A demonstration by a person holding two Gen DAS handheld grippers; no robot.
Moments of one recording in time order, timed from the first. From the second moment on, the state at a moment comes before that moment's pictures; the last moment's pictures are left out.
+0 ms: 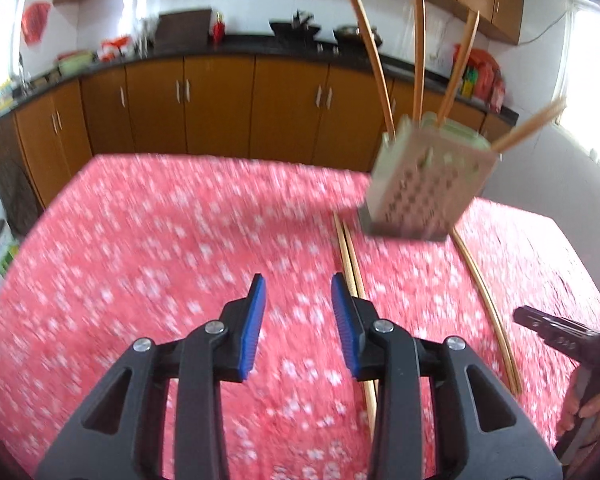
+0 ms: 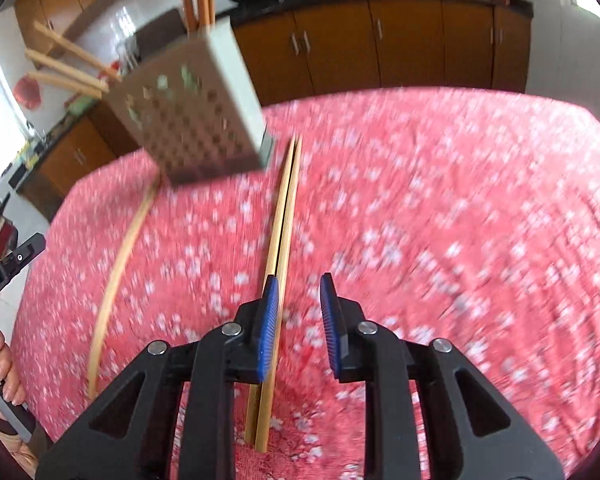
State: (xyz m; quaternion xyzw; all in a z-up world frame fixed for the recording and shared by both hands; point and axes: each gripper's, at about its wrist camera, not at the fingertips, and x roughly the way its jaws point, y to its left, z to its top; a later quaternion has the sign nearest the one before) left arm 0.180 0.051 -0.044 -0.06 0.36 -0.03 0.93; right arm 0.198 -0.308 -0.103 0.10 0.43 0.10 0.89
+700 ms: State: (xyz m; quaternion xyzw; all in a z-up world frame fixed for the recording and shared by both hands) left arm 0.185 0.007 -0.093 -0.04 0.43 -0.10 0.90; right arm 0.207 -0.313 -0.117 0.07 0.43 0.03 0.90
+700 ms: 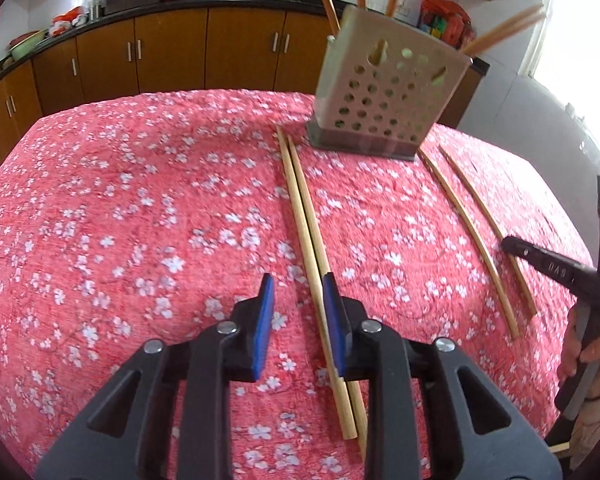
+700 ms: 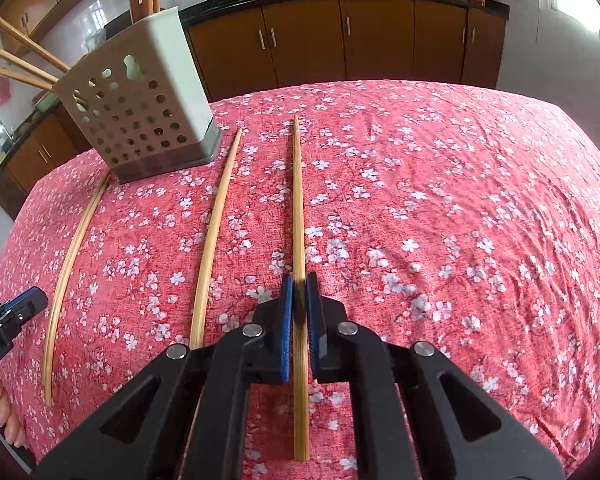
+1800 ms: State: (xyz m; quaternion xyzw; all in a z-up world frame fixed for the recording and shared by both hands) left arm 0.214 0.088 -0.098 -0.04 0.43 0.02 0.90; right arm 0.209 -0.343 -0.113 0.05 0.41 0.00 0.91
